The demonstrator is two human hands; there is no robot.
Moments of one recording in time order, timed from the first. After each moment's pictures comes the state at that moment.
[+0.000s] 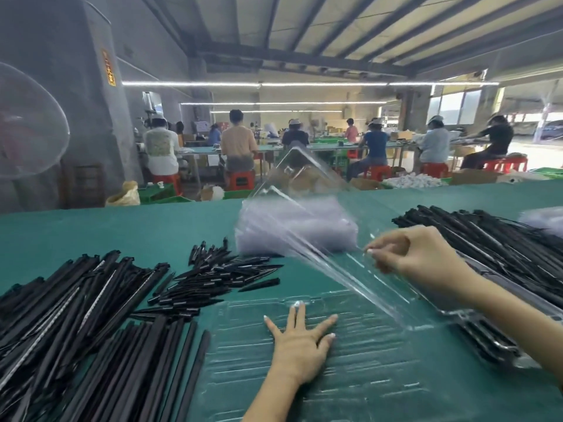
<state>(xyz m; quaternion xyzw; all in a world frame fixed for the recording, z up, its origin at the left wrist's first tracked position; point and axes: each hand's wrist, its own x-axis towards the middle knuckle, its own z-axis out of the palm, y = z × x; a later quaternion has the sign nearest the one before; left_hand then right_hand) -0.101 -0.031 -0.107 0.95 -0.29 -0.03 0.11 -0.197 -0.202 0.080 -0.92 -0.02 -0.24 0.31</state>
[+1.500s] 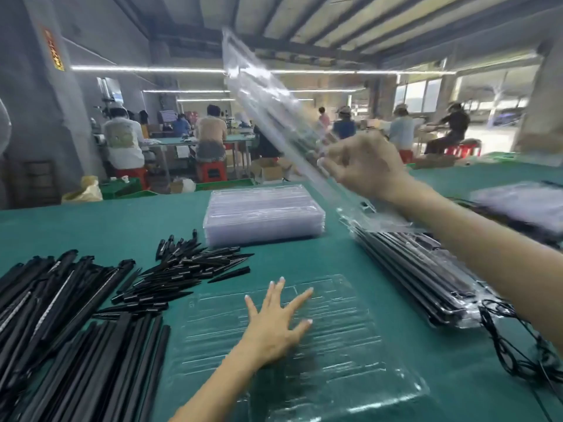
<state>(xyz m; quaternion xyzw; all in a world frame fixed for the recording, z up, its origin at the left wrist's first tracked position) -0.127 -0.017 -0.062 0.92 -0.36 -0.06 0.15 -0.168 -0.202 0.168 -0.91 -0.04 -0.40 0.04</state>
